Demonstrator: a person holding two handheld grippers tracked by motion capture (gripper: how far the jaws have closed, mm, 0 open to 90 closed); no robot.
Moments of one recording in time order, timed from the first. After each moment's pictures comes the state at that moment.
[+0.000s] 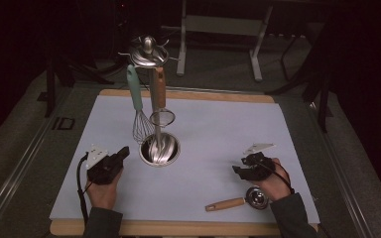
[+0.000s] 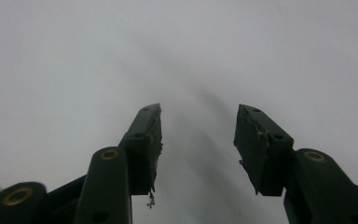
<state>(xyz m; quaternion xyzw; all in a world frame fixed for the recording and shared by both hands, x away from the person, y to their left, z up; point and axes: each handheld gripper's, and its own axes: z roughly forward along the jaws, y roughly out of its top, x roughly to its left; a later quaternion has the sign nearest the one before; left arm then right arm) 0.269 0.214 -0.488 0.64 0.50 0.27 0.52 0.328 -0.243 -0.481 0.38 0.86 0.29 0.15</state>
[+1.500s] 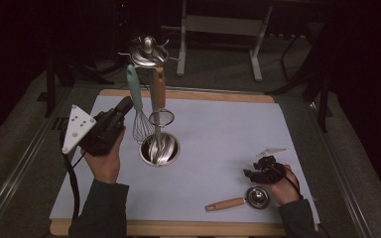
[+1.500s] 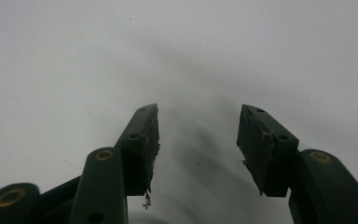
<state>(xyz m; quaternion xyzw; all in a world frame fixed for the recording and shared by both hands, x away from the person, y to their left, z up) 0.266 0.183 -0.334 0.55 0.33 0.38 0.66 0.328 -0.281 -0.502 0.45 0.84 0.28 0.14</state>
